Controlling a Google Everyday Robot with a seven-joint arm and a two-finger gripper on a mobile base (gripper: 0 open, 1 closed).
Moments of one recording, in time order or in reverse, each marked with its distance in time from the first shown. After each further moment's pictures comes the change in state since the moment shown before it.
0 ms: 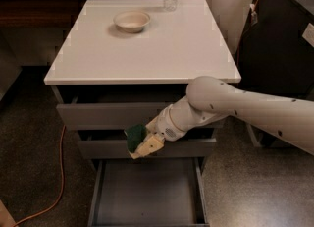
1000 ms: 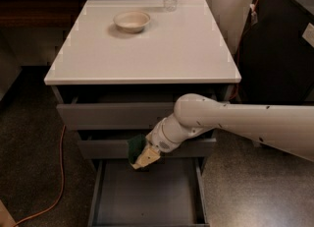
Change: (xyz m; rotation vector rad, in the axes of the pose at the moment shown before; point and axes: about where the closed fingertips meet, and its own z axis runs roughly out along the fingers) arm 0.038 -0.007 0.049 0.052 0.096 -0.006
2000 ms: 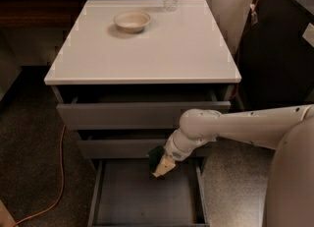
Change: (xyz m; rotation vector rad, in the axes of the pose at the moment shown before) arm 0.098 -0.042 0.040 0.053 0.181 0.036
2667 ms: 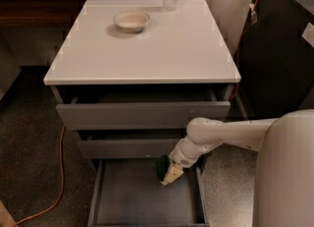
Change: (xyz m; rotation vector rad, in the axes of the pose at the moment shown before) arm 0.047 -0.013 0.051 -0.084 0.008 -0.080
